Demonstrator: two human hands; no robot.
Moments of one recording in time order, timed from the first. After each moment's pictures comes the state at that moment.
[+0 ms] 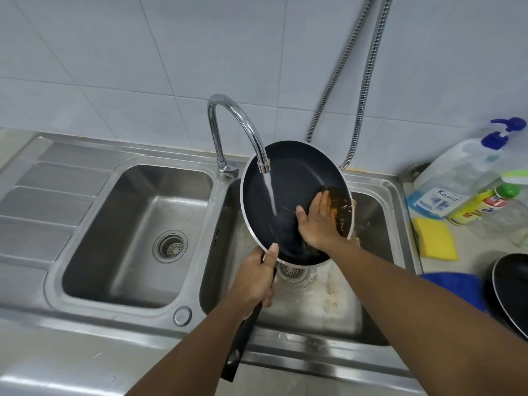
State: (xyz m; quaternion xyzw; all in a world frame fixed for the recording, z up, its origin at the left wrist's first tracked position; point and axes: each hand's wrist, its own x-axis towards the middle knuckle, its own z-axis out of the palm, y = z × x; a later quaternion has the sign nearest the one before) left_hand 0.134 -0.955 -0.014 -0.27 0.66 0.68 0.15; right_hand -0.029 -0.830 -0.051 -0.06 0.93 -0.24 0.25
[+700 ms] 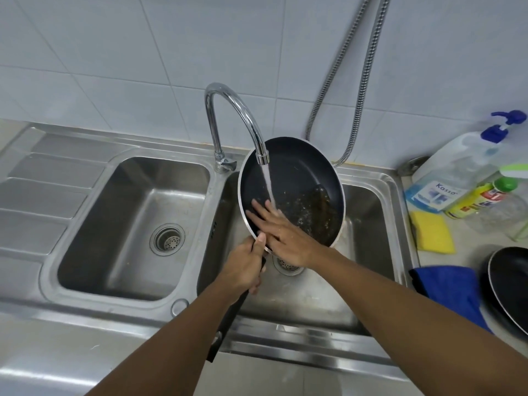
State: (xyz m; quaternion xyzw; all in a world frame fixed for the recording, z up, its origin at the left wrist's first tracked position) left_hand 0.129 -0.973 -0.016 -0.28 0.71 0.63 0.15; right_hand 0.017 -0.847 -0.054 -0.44 0.83 -0.27 0.22
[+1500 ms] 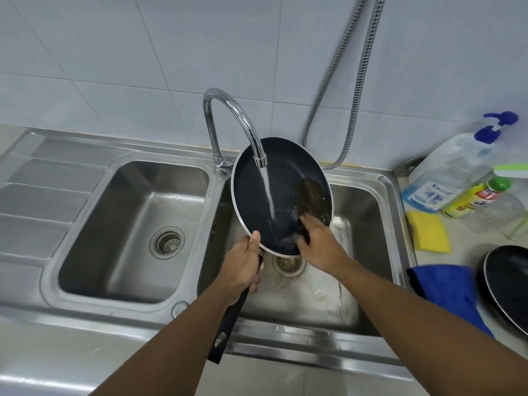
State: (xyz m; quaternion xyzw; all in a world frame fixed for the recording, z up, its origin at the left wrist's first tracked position) left_hand 0.128 -0.975 -0.011 -0.31 0.68 0.64 0.15; right_hand 0.016 -0.794 -0.066 -0.19 0.93 -0.26 0.17
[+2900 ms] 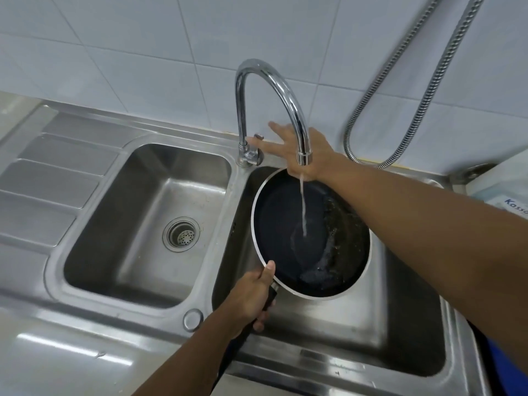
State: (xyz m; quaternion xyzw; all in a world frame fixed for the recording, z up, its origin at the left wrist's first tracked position) left_hand 0.151 -1.004 -0.063 -0.32 0.63 0.66 0.26; right_hand -0.151 -0.949 -0.023 -0.55 0.80 -0.17 0.12
